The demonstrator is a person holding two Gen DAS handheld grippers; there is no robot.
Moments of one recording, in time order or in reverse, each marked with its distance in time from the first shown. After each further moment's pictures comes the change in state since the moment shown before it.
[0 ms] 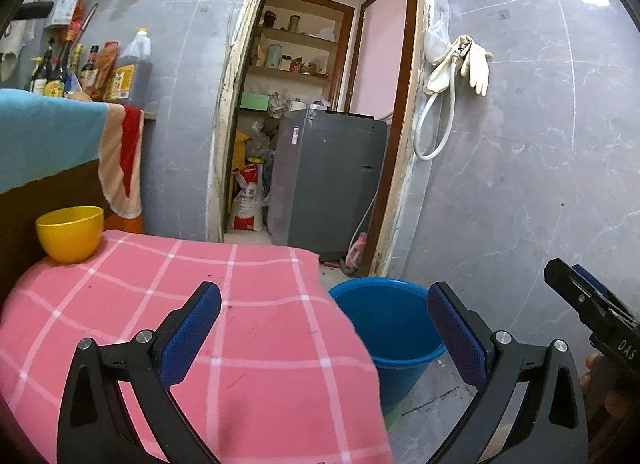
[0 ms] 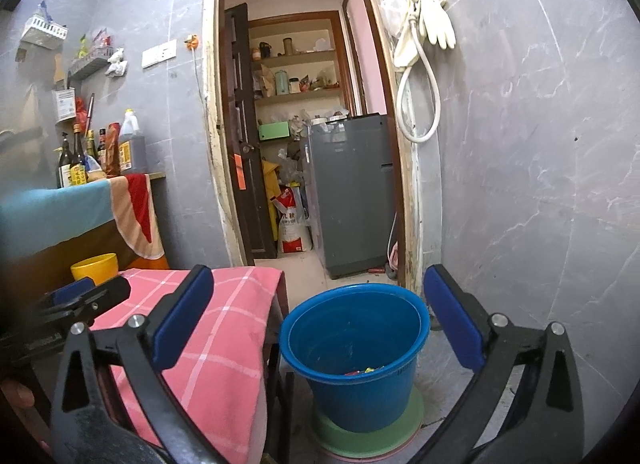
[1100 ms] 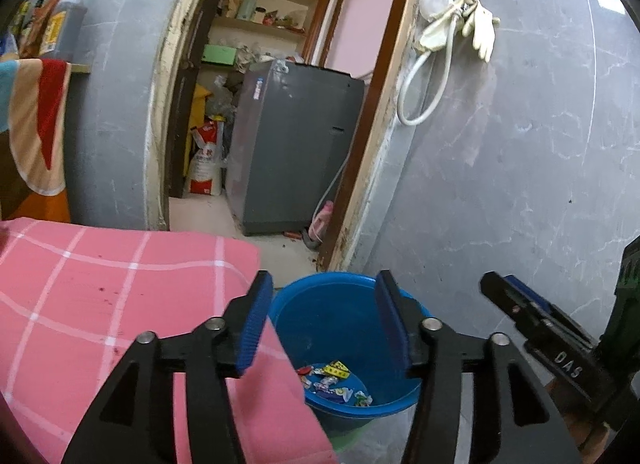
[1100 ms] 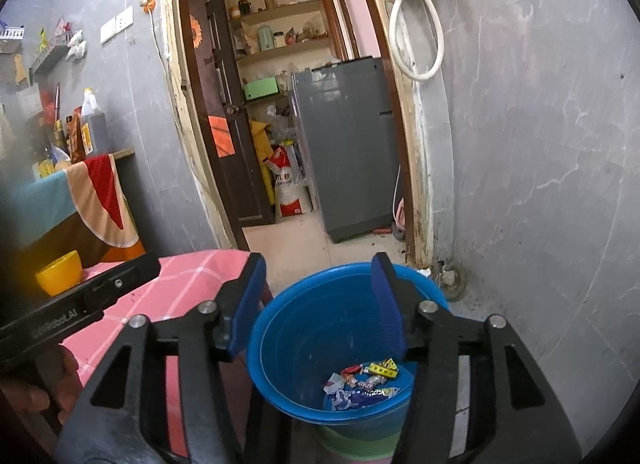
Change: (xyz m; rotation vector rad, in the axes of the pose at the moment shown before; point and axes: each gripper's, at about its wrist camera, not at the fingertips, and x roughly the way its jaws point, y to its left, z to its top) left arm 0.148 -0.014 0.025 -0.052 0.150 -0.135; right arm 0.136 -0.053 -0.004 0.081 0.167 0.019
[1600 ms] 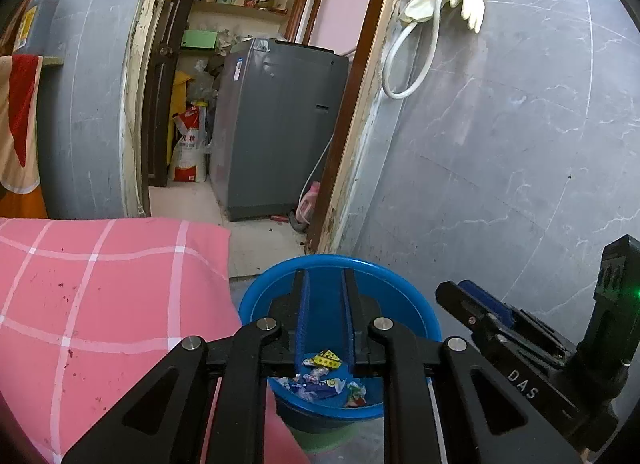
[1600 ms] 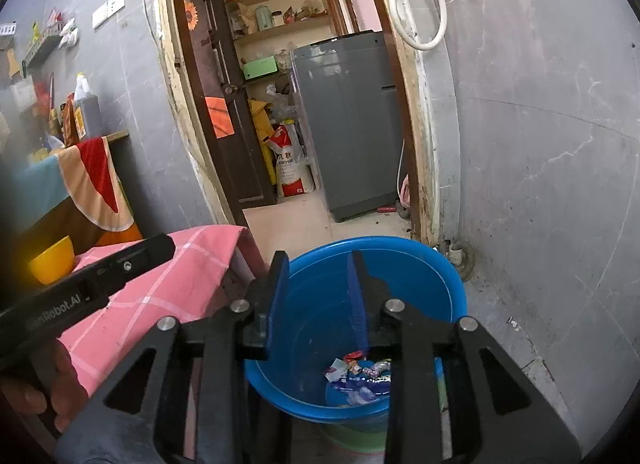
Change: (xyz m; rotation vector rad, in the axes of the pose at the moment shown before) left arm 0.047 -0.015 -0.008 0.037 0.081 -0.042; right arm 0.037 -0.009 -0.024 0.020 0.077 0.015
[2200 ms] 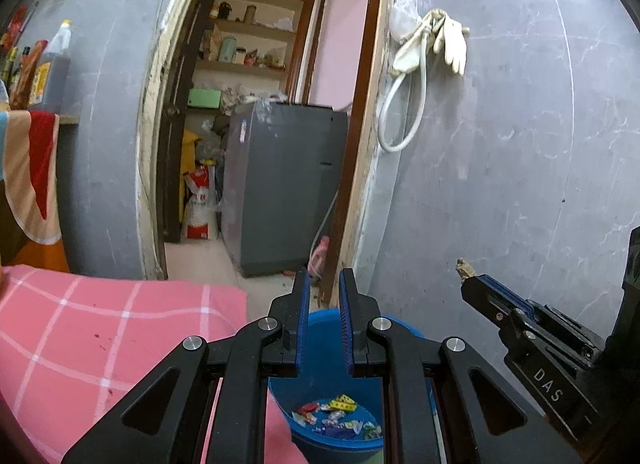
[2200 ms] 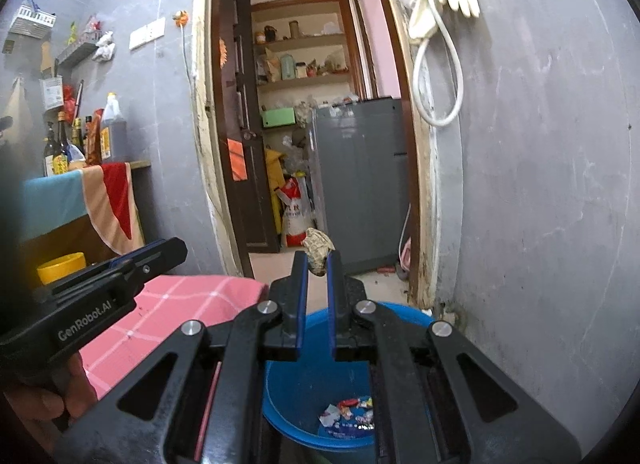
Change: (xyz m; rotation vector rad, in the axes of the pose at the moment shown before) left arm -0.036 -0.014 0.009 0.066 -0.189 0.040; right arm -0.043 0.034 0.023 -0.108 -0.190 -0.002
